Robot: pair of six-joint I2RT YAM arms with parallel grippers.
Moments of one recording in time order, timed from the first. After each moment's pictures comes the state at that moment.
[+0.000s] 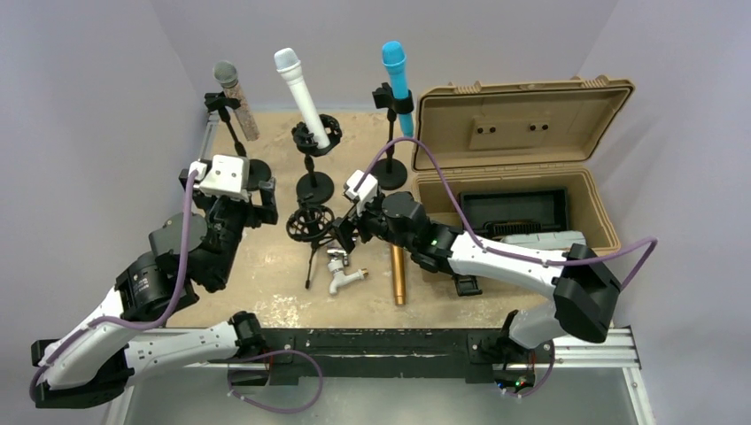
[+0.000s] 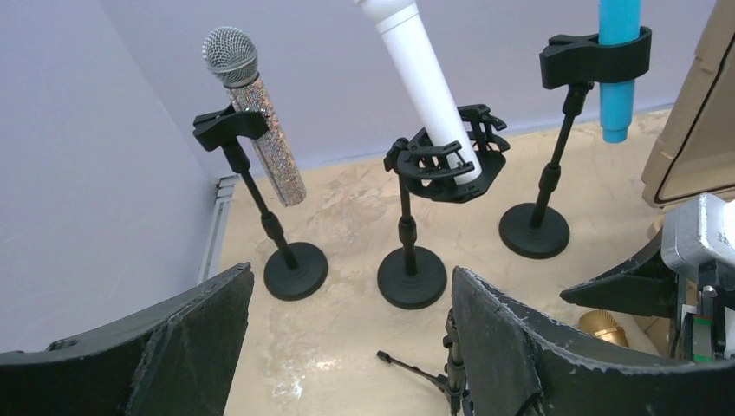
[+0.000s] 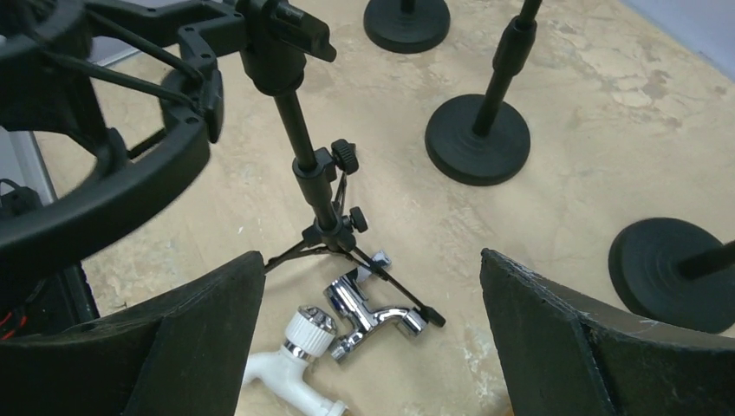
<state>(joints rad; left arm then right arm) -1.08 0.71 1.24 -0.55 -0.99 0.12 1.02 1.43 0.97 0.22 0.07 0.03</state>
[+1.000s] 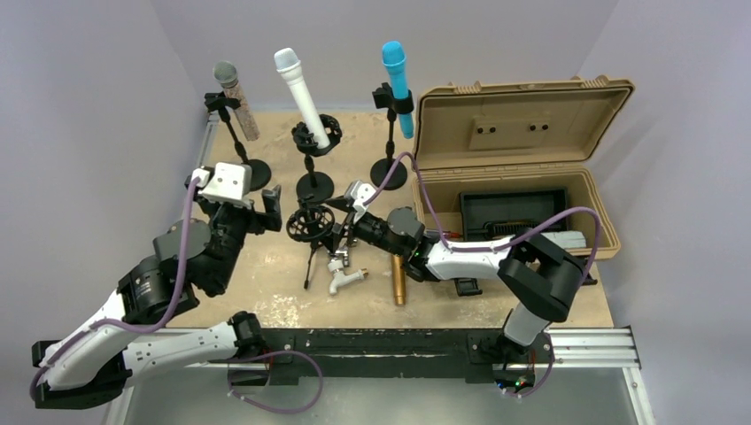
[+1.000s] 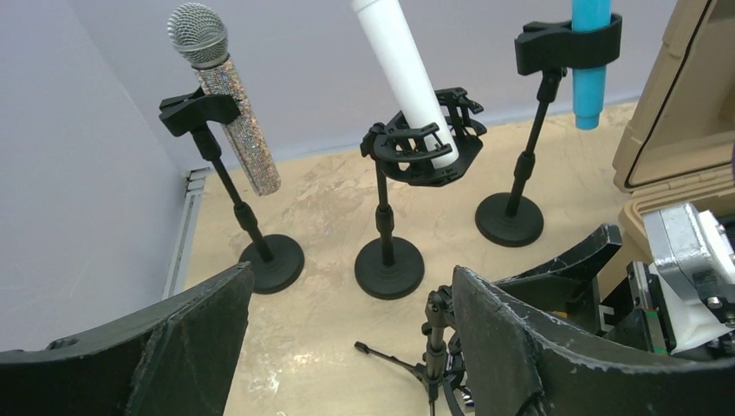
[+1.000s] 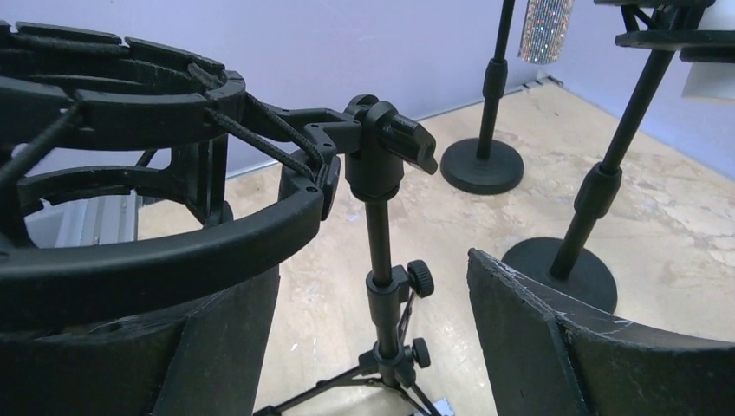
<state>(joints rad) -1.09 0.66 1.16 -0.55 -0.96 0.07 1.01 1.65 0.83 0.94 -0.12 0.08</state>
